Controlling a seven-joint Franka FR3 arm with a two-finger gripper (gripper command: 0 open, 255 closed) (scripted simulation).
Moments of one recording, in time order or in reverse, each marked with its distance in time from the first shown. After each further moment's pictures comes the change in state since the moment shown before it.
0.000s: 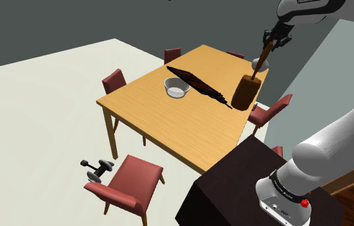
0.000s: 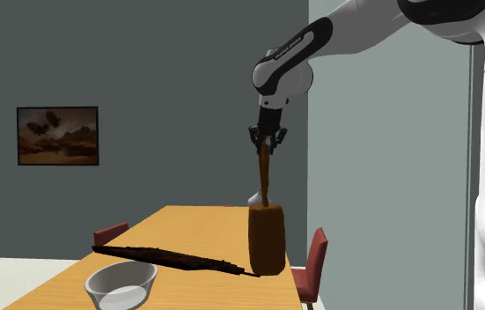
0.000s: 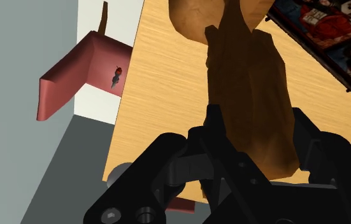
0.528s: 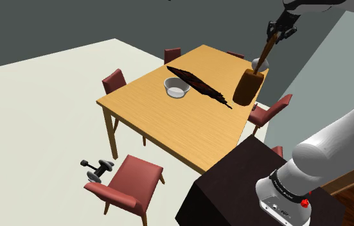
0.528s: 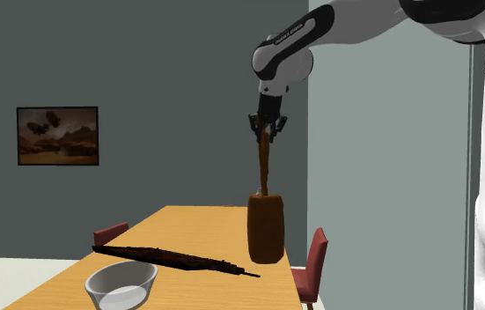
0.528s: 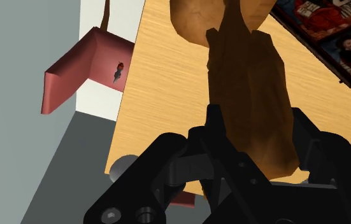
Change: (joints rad) arm 0.003 -0.006 0.003 0.101 0.002 -0.106 -0.005
